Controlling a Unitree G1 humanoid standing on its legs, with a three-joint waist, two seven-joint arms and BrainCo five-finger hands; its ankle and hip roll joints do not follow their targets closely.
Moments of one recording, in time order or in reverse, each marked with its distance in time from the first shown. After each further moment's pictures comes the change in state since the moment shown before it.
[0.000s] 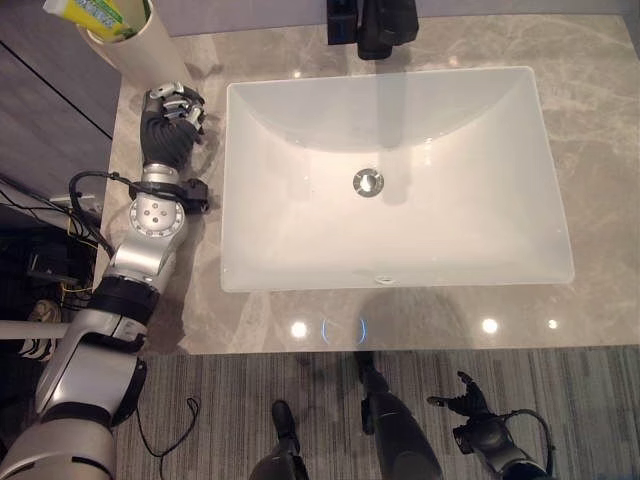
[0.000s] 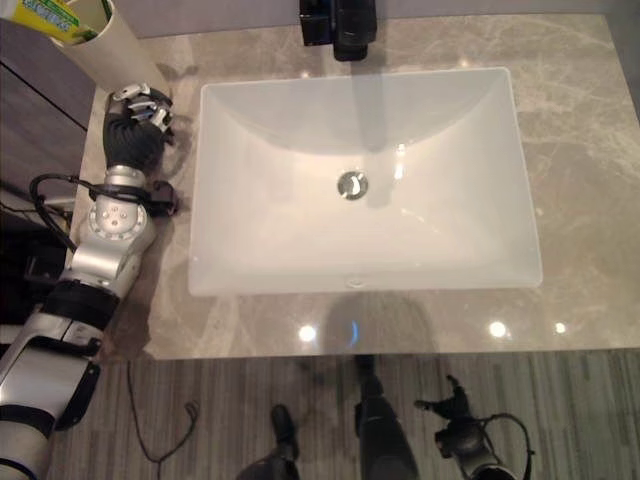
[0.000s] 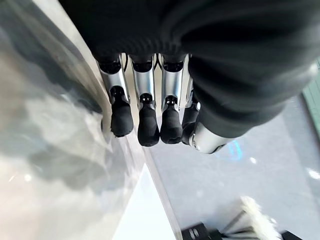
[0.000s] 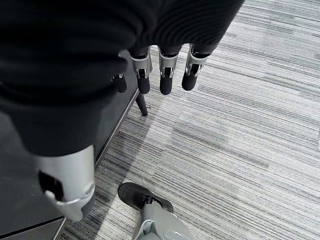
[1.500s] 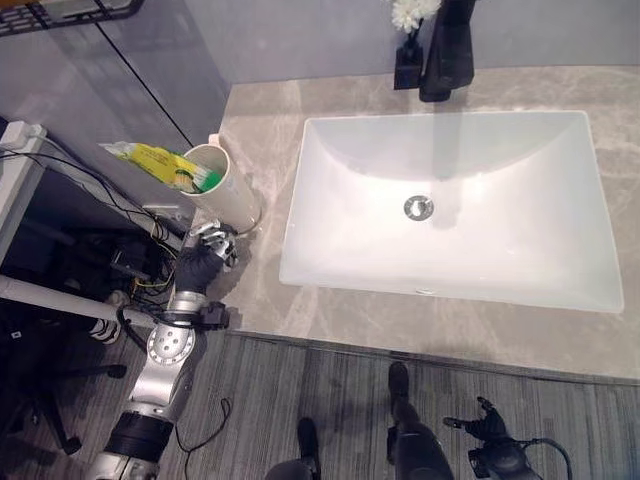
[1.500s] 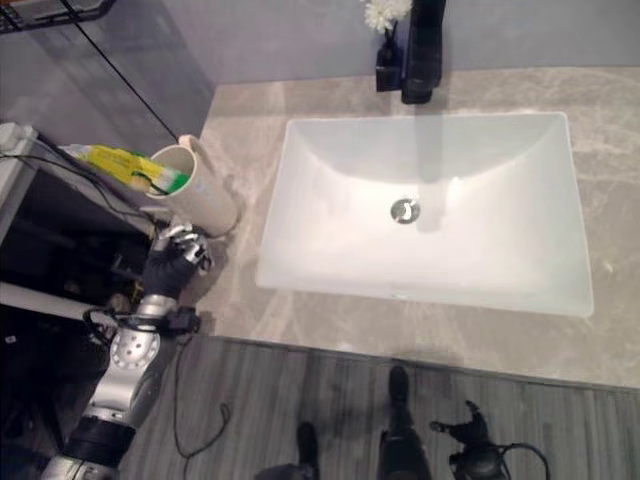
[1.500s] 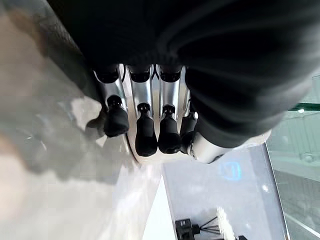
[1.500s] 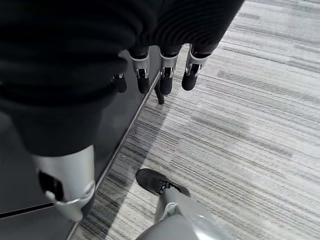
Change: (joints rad) left arm 0.603 -0.208 0.188 -0.407 0.018 -0.013 -0.187; right arm 0.083 0.002 -0.136 0.025 -0.027 0.004 0.021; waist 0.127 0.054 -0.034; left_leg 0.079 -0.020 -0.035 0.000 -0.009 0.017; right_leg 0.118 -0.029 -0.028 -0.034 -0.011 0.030
